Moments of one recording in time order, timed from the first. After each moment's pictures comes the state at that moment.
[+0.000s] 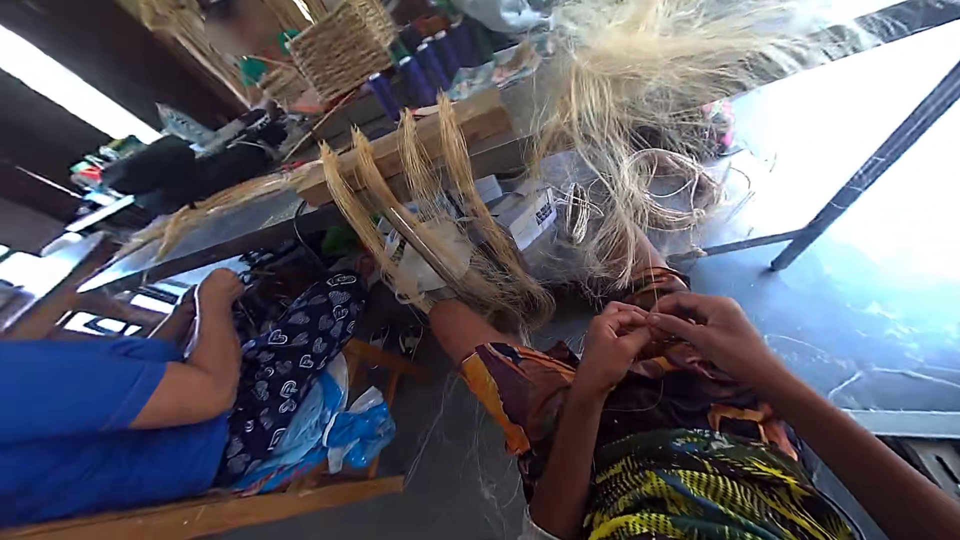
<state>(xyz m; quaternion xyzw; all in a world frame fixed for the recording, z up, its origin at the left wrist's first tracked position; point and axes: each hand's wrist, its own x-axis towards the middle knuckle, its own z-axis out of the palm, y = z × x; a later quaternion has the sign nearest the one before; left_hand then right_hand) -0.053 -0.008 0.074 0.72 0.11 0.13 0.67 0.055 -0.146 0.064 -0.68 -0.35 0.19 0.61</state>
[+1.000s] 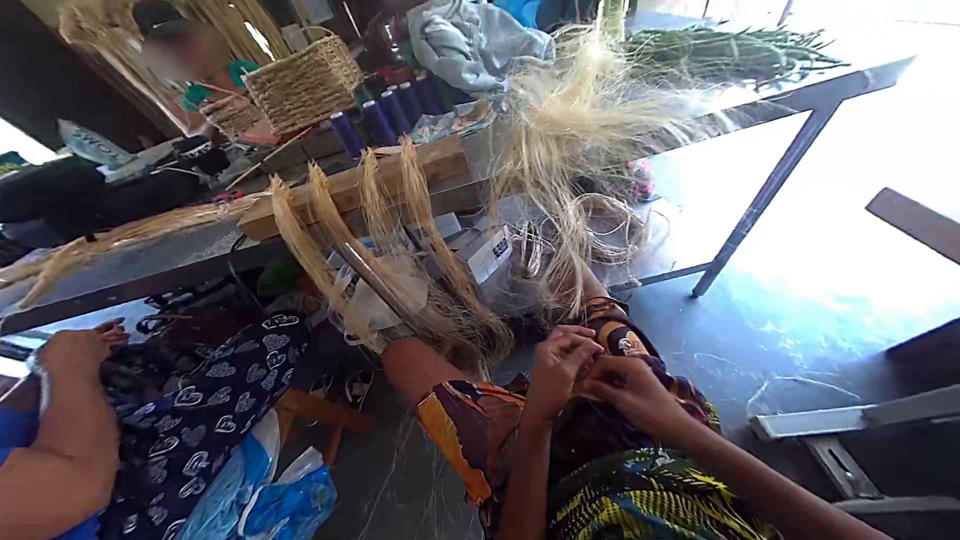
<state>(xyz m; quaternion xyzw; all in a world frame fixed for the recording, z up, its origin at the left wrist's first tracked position) -0.052 0.002 0.072 0.69 0.06 0.18 0.70 0.013 -0.147 0.053 -0.67 -0.38 0.25 0.59</state>
